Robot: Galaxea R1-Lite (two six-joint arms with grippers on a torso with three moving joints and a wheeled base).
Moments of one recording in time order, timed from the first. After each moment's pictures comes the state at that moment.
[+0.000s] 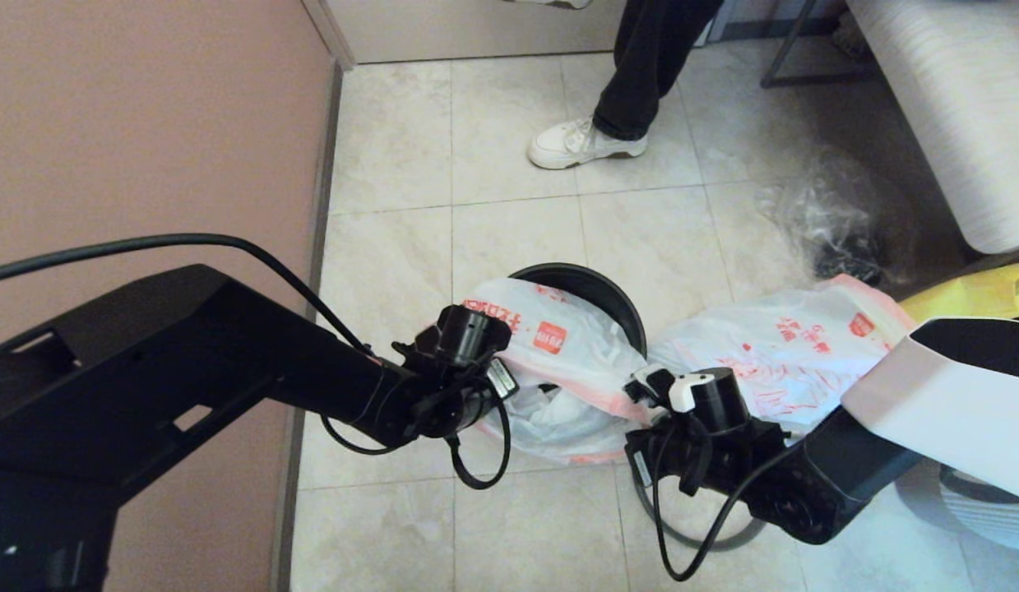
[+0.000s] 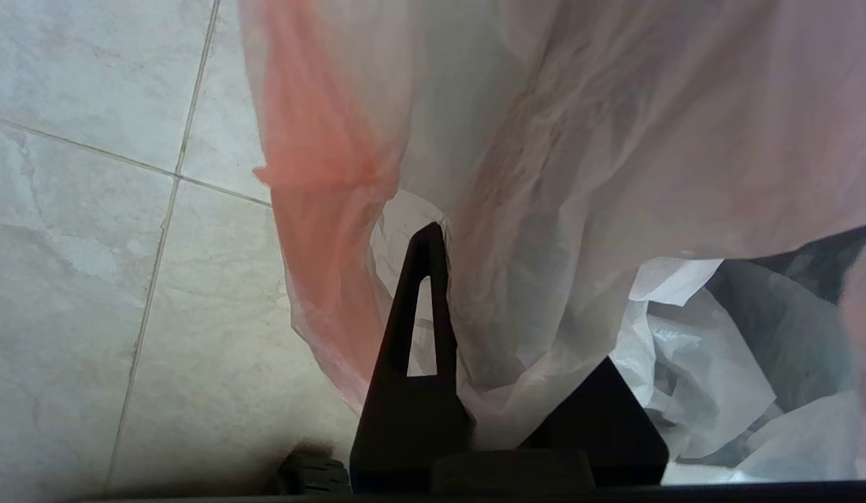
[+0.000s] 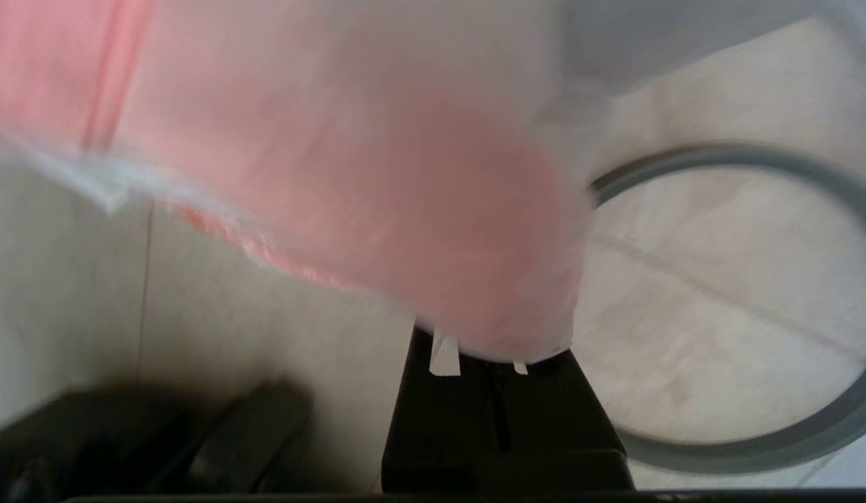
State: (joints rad) left arm -0.58 2.16 -1.21 -0.26 0.33 -0.90; right arm 0.53 2.19 -0.88 -0.74 -0.06 -0.04
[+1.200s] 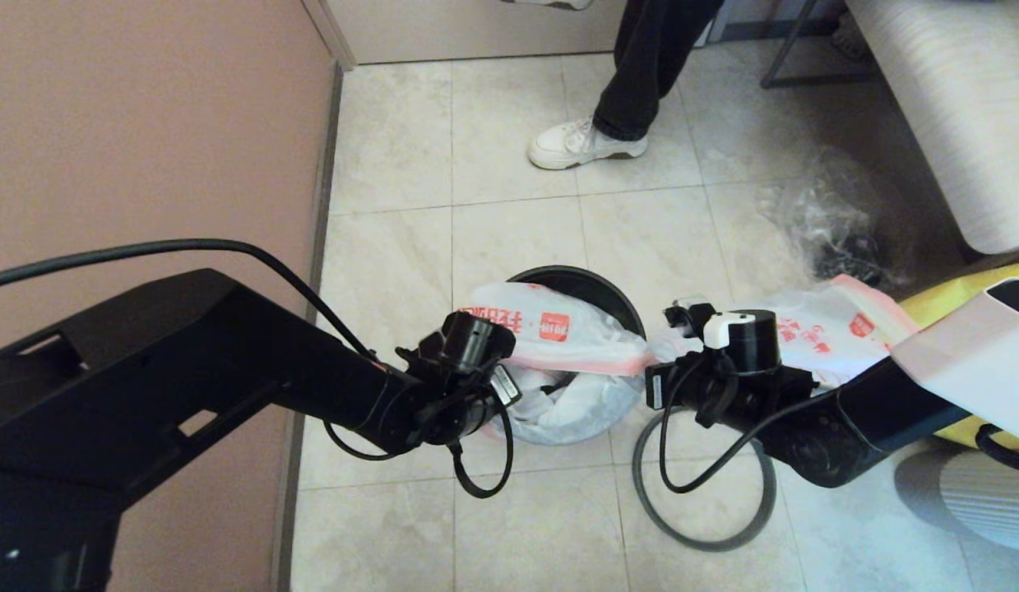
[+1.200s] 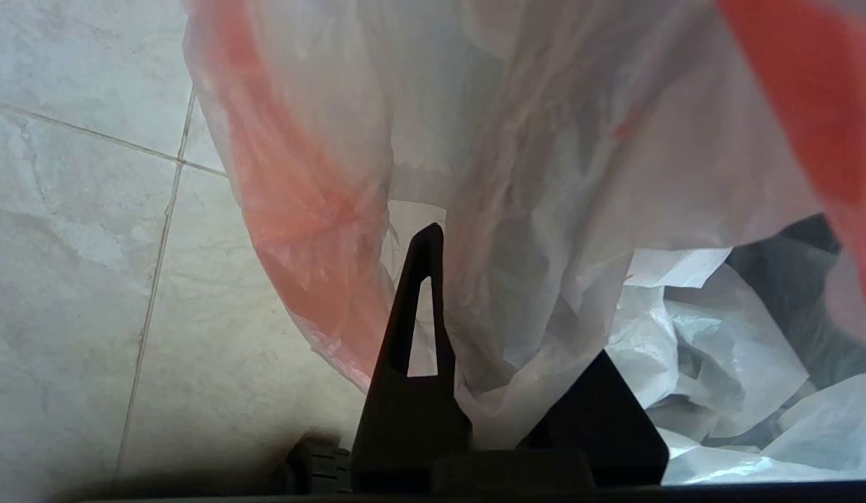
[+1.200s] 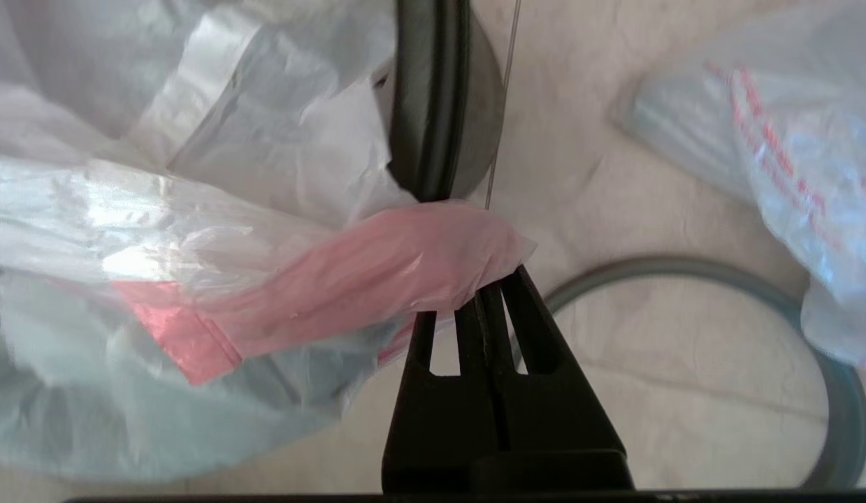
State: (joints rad) left arm -0.60 2.16 -1.19 -0.26 0.33 -0.90; right arm 0.43 2.14 -1.01 -0.77 -0.06 0.11
